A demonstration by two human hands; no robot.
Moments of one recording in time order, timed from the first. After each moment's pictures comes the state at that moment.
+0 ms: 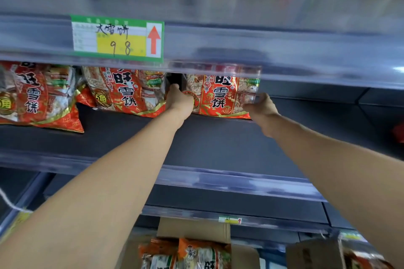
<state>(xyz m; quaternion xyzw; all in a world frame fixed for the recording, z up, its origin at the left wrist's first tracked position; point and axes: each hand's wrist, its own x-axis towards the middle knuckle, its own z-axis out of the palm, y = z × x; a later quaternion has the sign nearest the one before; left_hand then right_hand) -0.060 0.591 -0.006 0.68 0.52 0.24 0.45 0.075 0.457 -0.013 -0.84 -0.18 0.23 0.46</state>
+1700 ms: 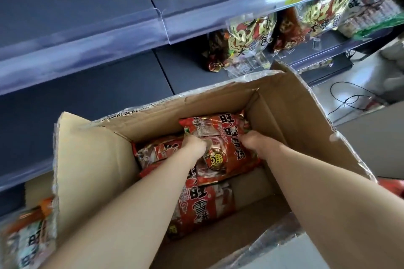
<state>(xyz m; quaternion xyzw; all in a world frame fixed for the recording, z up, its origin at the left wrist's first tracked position) 0.103 0.016 -0.288 0.70 0.45 -0.29 0.46 0.170 -0.124 -0.293 -0.86 0.13 0.44 0.24</state>
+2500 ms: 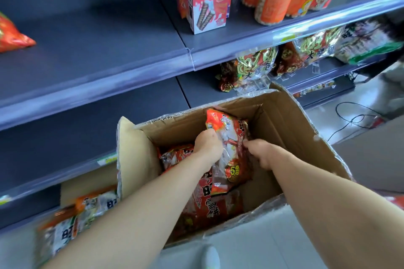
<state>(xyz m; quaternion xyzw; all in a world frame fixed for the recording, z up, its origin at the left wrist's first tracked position) 0.061 0.015 -0.181 0.80 0.35 -0.14 0.47 0.126 -0.114 -0.232 -0.78 0.22 0.42 0.42</state>
